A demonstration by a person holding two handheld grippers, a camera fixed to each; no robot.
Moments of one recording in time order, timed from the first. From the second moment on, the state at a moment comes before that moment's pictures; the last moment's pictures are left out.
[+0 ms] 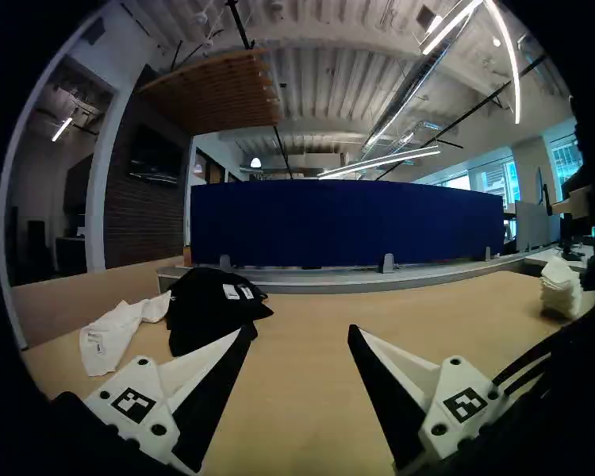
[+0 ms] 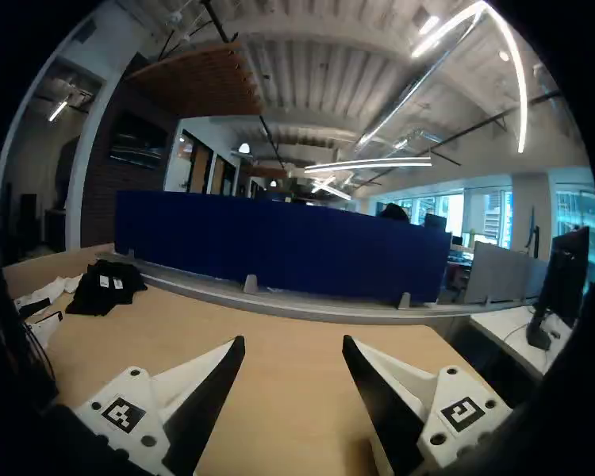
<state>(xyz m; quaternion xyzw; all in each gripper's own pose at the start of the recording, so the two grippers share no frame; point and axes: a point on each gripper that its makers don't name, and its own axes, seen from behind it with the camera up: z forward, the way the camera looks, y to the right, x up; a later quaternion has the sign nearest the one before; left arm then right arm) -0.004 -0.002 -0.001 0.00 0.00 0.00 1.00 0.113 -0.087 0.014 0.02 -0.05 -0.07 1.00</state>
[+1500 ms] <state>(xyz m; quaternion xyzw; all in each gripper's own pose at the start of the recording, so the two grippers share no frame) -0.002 0.000 -0.001 0.00 0.00 0.00 1.00 0.047 0.002 0.009 -0.01 -0.02 0.00 1.00</state>
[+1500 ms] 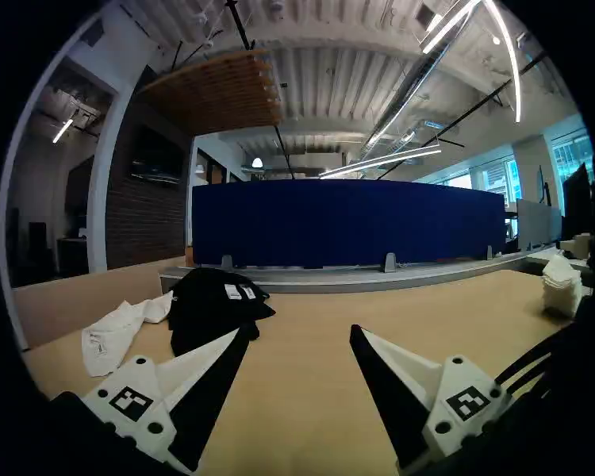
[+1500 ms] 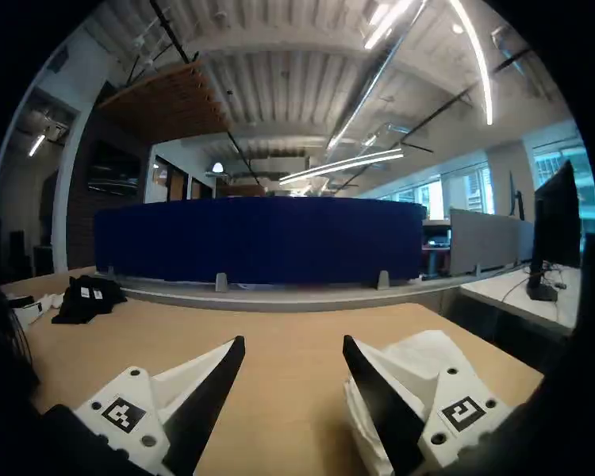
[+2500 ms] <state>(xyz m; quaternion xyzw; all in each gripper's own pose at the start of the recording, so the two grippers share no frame) -0.002 0.000 -0.001 0.00 0.00 0.00 1.00 0.001 0.002 0.005 0.00 -0.02 0.03 1.00</state>
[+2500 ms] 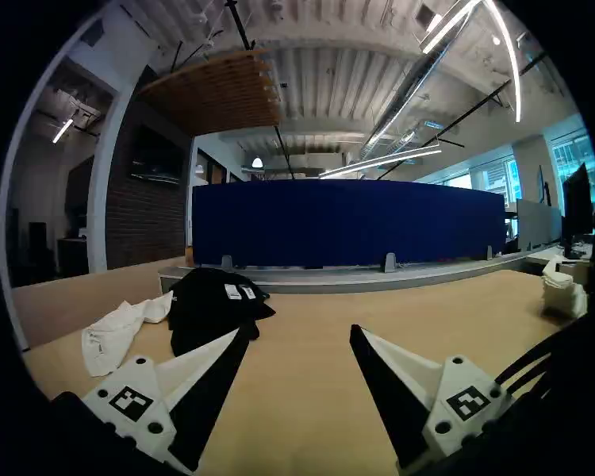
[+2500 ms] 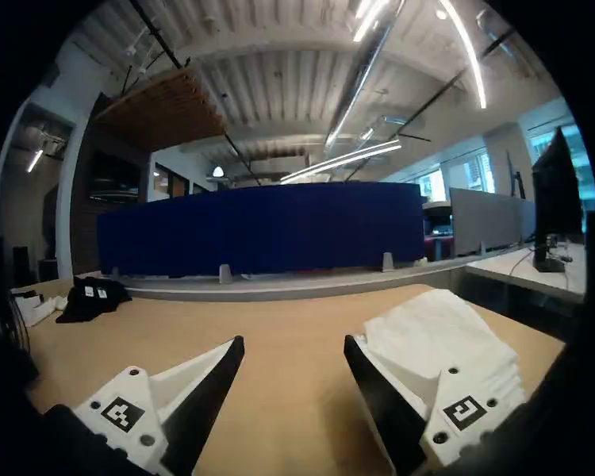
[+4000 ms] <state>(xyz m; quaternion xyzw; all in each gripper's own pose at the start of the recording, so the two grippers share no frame) -0.002 0.000 -0.001 0.00 0.00 0.00 1.00 -0.001 -0.001 0.004 -0.01 0.00 0.00 1.00</state>
